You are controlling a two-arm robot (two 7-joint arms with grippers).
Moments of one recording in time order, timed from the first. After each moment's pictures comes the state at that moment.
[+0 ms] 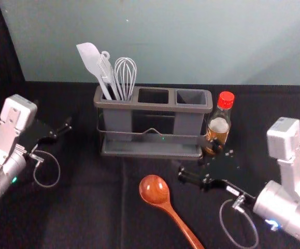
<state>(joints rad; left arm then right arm) -0.20 0.60 0.45 -1.41 -0.25 -0.12 0.03 -0.05 0.50 -0.32 -1.79 0.37 0.04 0.45</state>
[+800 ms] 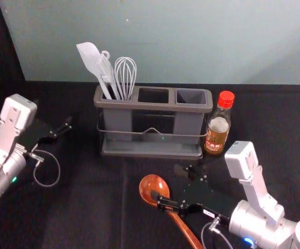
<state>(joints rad) -0.20 0.60 0.45 -1.41 -0.25 -0.12 0.03 0.00 0.48 -0.44 -1.68 0.32 0.07 0.45</state>
